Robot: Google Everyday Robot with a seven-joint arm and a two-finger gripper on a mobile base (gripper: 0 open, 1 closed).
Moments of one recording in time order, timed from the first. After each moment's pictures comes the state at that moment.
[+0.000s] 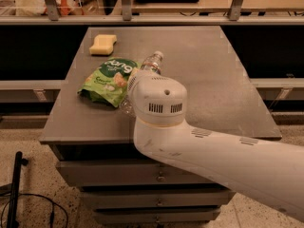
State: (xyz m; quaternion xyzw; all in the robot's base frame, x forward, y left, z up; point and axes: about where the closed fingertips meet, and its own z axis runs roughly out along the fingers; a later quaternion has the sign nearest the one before) arm 0.588 0.001 0.876 -0.81 0.18 -0.53 0.17
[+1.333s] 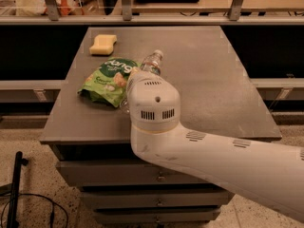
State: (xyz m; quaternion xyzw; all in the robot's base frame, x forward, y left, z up) arm 0.590 0.001 0.877 -0.81 0.16 -0.55 0.15
